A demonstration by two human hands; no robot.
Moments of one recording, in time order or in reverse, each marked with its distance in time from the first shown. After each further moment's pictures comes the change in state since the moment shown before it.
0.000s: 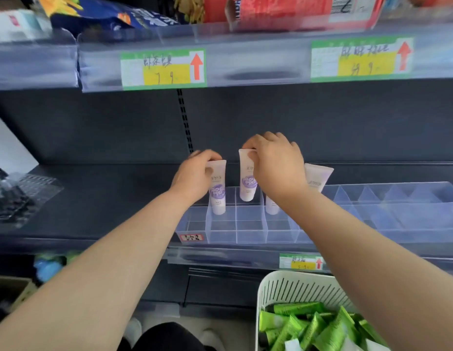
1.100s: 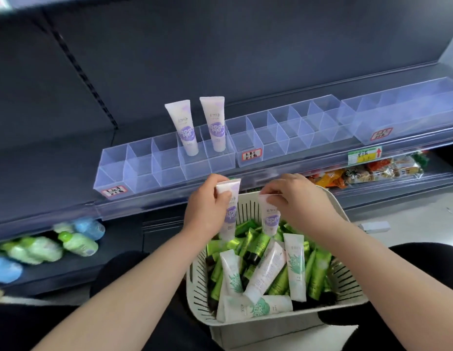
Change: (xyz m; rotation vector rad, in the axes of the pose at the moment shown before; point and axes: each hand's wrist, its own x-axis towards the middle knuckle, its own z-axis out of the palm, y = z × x) left_hand -0.194 0.113 0.149 -0.254 -0.201 -0.041; right_hand -0.252 0.123 -0.086 0.127 -0.410 0.321
